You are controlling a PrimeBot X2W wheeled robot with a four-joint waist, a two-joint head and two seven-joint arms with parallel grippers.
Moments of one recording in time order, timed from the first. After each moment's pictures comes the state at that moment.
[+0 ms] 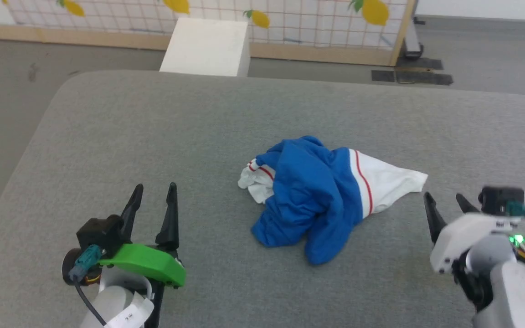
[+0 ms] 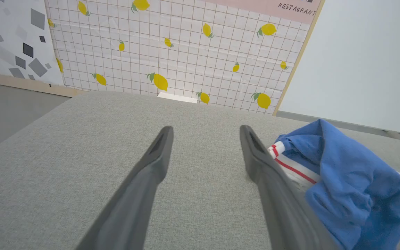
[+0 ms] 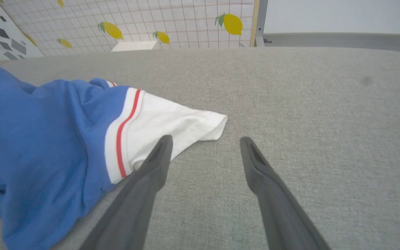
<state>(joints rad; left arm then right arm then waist) -0.16 0.19 -0.21 0.23 -0.41 -0.01 -0.26 -0.22 -0.06 -0.15 0.36 0.11 0.12 0.15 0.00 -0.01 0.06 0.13</state>
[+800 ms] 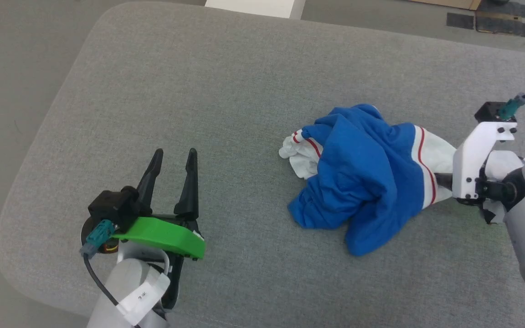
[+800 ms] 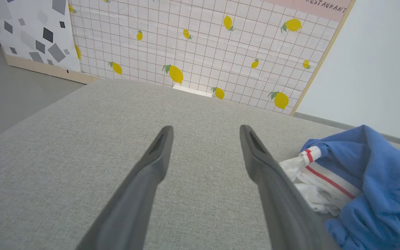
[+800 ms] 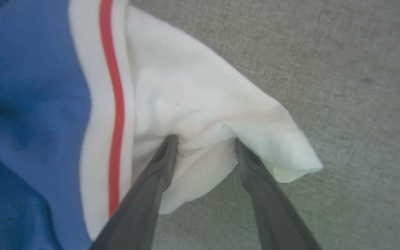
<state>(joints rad) -0.25 0.07 -0.14 0.21 -0.34 -0.10 -0.26 -0.74 -0.27 0.11 0.89 0.43 0.13 0.78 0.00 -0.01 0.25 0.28</state>
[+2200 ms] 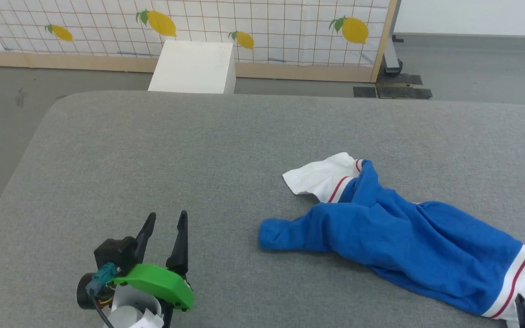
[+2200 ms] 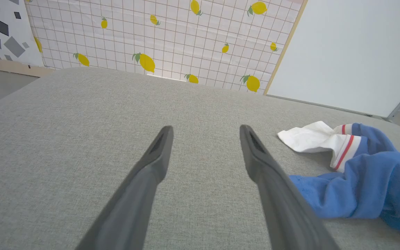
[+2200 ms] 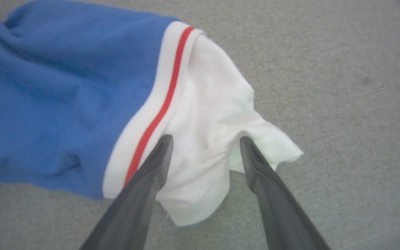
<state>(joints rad) -0.13 0.08 -0.10 0.36 -0.30 -0.11 -0.26 0.04 -0.23 -0.36 0.43 0.26 0.13 0.26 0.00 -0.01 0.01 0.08</state>
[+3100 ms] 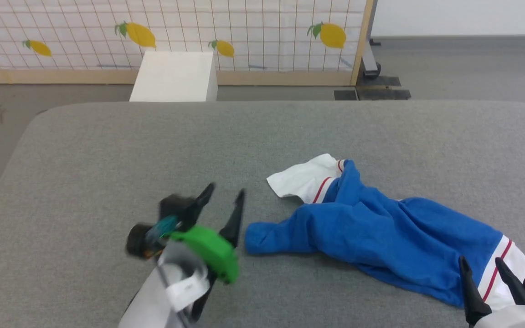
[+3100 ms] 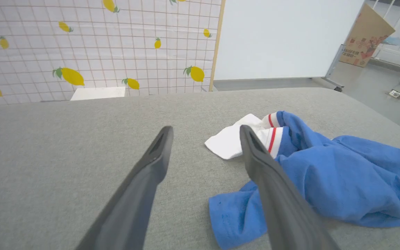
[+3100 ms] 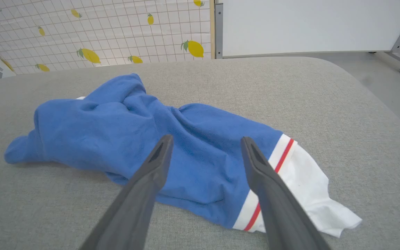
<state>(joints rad) -0.30 0.07 -0.32 0.42 -0.30 -0.12 -0.14 0.24 -0.05 -0.18 -0.13 0.14 0.13 0.13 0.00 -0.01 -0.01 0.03</state>
